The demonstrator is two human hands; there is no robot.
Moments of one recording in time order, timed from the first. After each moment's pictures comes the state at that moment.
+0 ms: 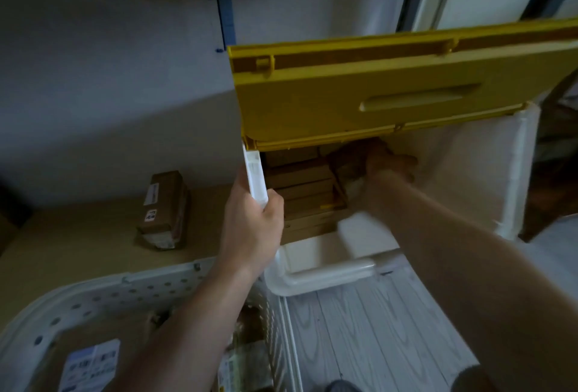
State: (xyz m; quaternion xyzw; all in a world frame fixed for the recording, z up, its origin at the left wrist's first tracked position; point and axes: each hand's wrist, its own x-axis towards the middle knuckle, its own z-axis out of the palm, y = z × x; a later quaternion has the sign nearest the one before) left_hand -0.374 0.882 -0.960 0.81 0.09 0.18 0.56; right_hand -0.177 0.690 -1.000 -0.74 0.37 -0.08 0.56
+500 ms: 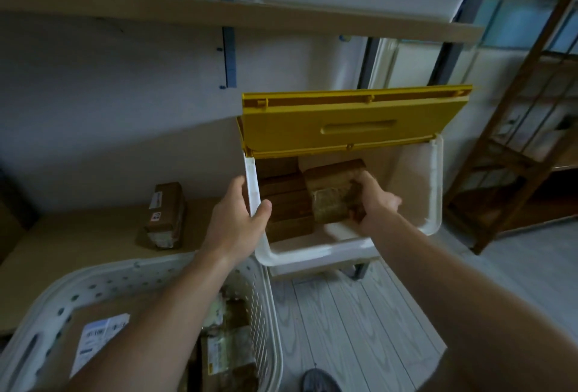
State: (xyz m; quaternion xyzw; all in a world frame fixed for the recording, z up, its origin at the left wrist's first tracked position) left_hand -0.444 0.887 -0.923 0.86 0.04 0.13 0.49; right_hand -0.331 0.664 -0.937 -0.59 0.32 -0.04 0.74
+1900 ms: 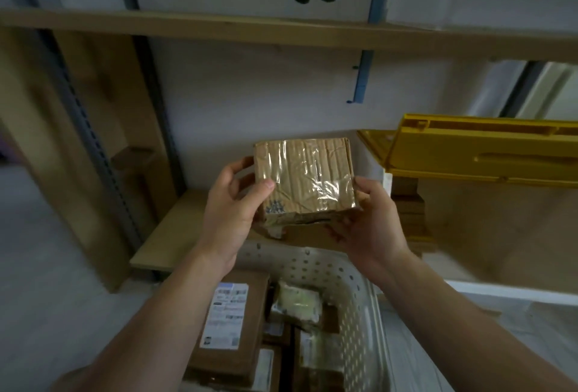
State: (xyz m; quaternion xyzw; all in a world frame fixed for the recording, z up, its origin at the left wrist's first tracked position) left_hand -0.541 1.032 -0.890 0.61 0.09 0.27 0.74; right_hand -0.454 0.856 -0.893 -0.52 -0.06 0.25 0.82
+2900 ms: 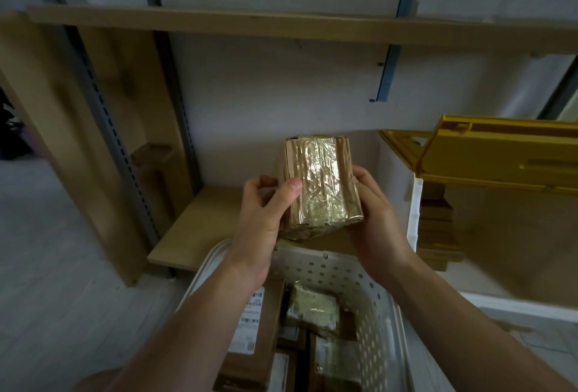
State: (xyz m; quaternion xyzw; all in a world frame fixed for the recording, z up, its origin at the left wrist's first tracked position) left_hand -0.537 1.025 -0.900 0.57 0.14 0.23 0.78; right_hand -0.449 0.891 -0.895 -0.55 -0.21 0.18 0.79
